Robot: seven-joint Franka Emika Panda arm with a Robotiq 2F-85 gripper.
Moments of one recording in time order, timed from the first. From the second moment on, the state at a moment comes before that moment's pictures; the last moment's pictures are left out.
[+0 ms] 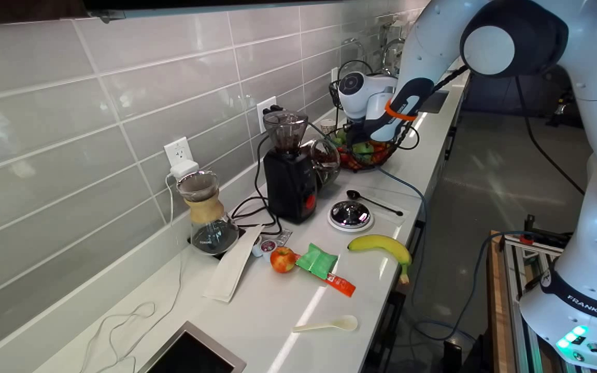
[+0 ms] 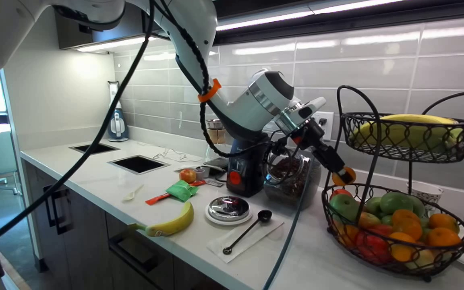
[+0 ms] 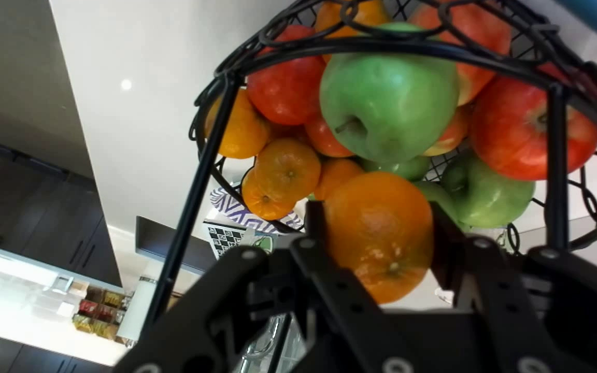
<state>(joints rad) 0.10 0.54 -0.73 -1.91 -0.76 2.69 1.27</state>
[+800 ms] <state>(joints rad) 0.06 0.57 -0.70 -1.87 -0.81 2.67 1.31</state>
